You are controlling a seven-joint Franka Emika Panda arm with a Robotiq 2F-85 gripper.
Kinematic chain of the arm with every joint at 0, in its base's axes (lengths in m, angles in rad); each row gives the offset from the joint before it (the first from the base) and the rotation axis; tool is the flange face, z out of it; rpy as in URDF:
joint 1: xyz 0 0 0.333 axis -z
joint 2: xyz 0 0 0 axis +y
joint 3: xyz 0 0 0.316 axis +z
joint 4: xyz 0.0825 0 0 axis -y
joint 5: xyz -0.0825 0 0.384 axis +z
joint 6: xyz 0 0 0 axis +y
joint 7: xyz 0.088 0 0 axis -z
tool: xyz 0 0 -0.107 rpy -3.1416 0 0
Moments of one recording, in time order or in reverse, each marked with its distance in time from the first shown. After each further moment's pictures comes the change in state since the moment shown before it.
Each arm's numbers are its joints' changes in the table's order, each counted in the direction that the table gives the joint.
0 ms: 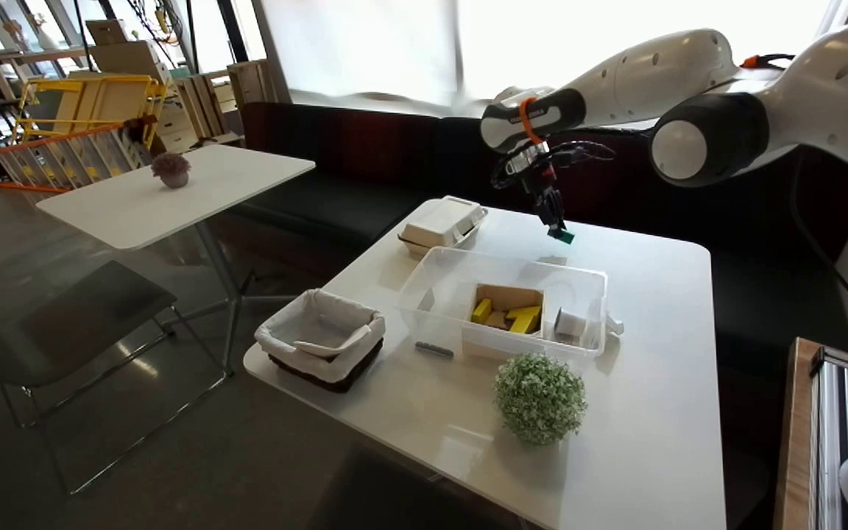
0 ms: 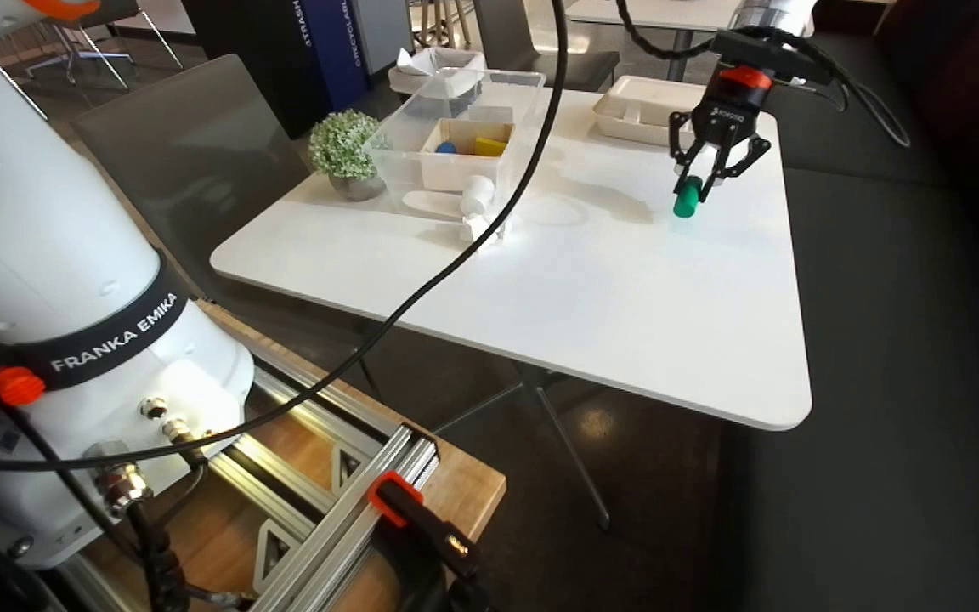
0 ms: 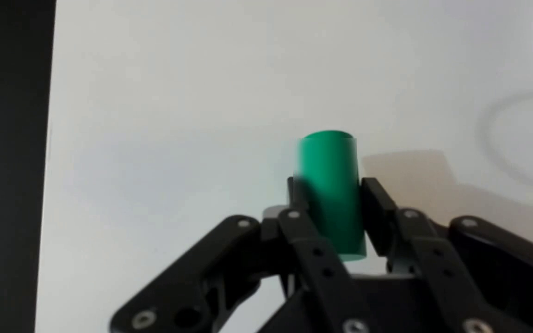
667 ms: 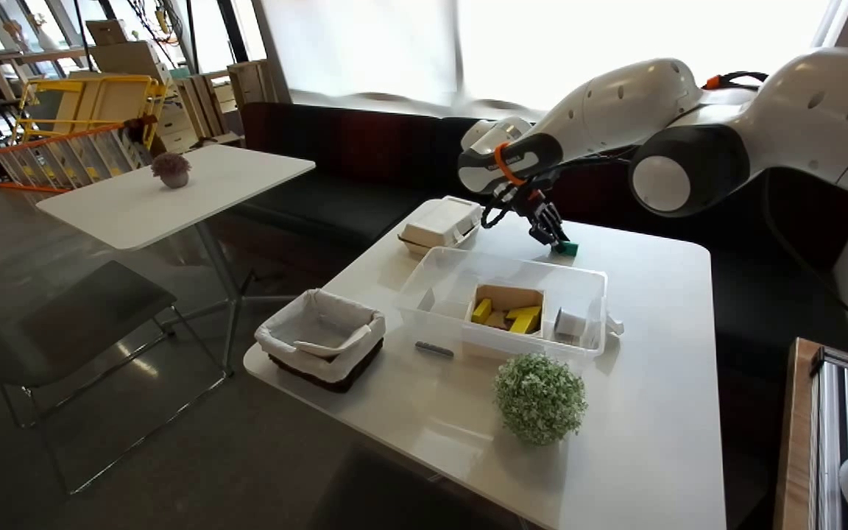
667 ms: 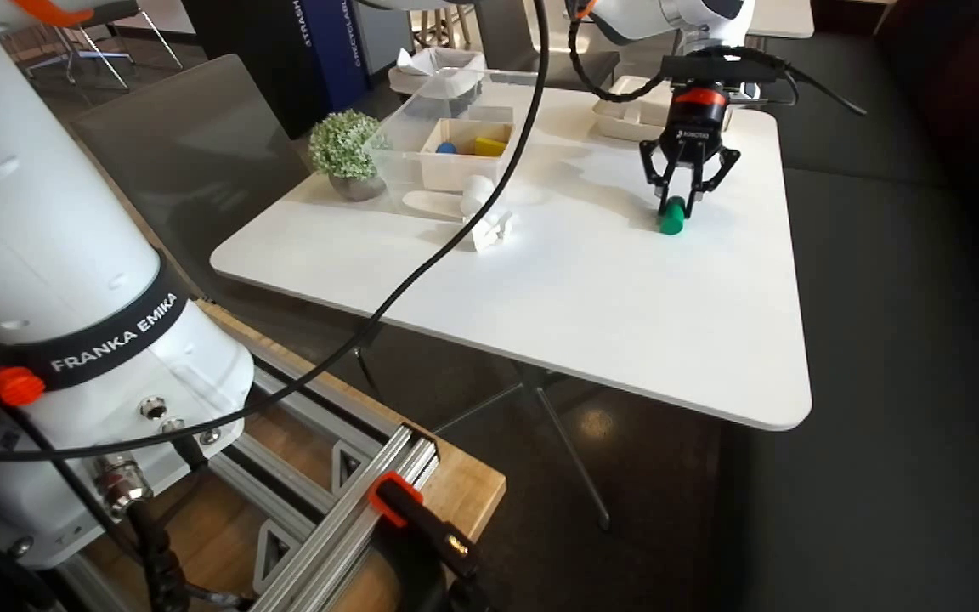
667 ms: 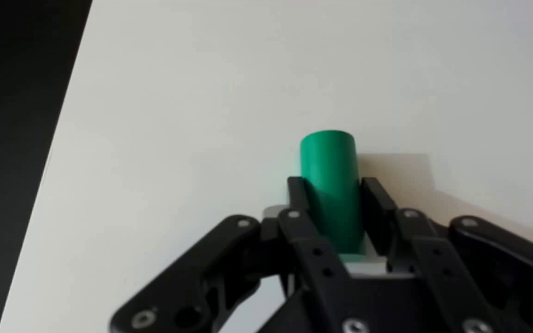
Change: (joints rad) arm -0.145 0.068 -0.094 -0.020 -0.155 0.017 0.126
